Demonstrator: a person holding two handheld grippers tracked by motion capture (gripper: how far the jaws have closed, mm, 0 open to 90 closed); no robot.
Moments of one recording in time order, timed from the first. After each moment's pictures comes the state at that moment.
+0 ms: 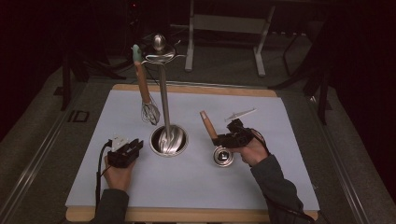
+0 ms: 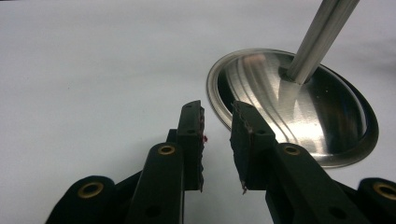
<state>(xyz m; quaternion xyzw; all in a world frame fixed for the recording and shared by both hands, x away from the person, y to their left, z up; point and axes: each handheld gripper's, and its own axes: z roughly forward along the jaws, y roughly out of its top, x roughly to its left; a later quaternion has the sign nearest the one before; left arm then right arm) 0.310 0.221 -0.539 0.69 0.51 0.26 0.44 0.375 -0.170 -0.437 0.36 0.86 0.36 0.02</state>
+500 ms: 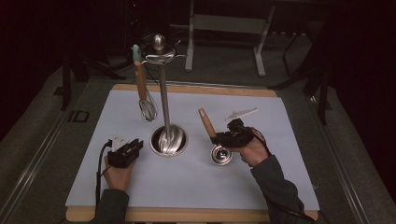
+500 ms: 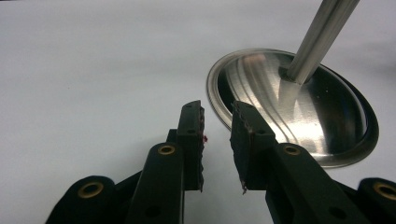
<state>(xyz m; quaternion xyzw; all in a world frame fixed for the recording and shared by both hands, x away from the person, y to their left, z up) 0.310 0.221 -0.539 0.69 0.51 0.26 0.44 0.367 -0.166 -0.424 0.34 0.86 0.39 0.03</state>
